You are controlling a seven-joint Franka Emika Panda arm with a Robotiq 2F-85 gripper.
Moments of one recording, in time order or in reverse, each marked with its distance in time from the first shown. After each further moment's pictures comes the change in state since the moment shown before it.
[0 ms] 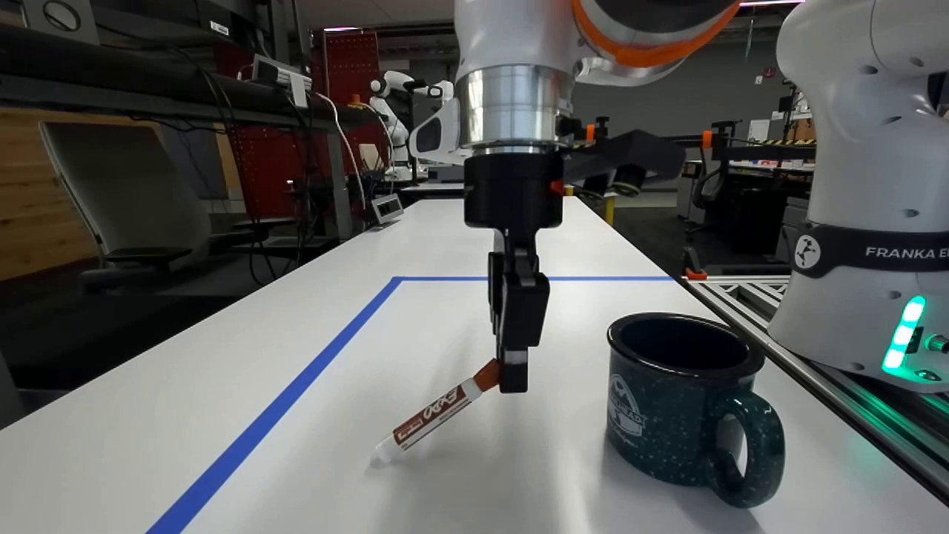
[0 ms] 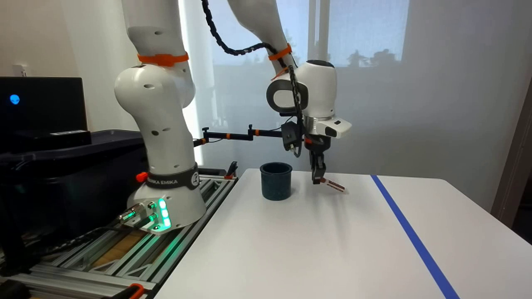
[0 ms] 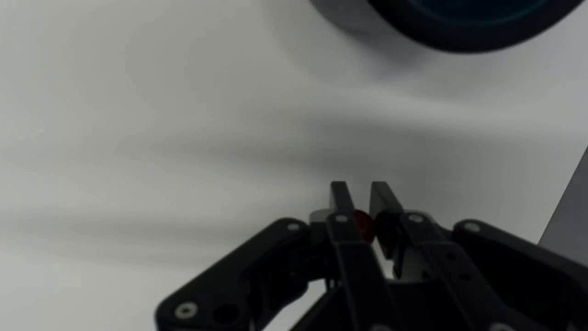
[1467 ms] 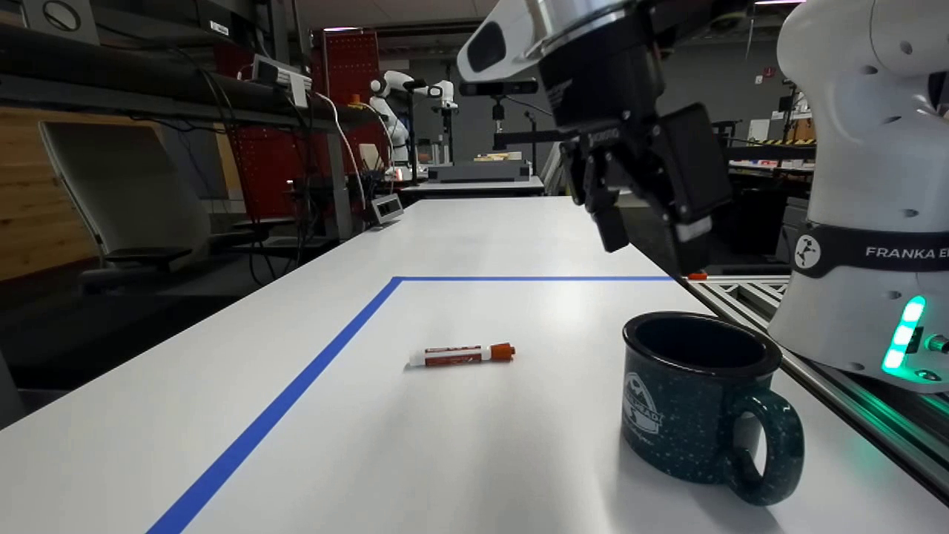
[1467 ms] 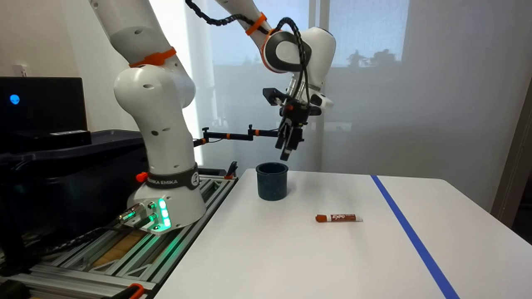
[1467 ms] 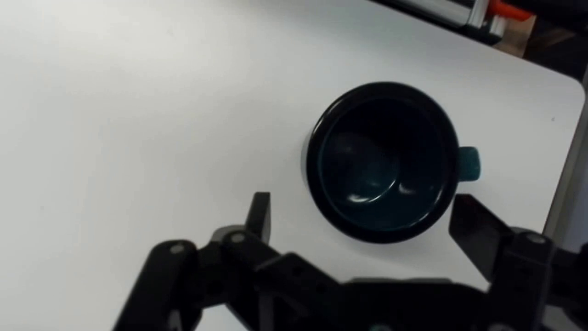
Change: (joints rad) arm -0.007 -0.345 0.009 0.014 -0.340 -0.730 0.216
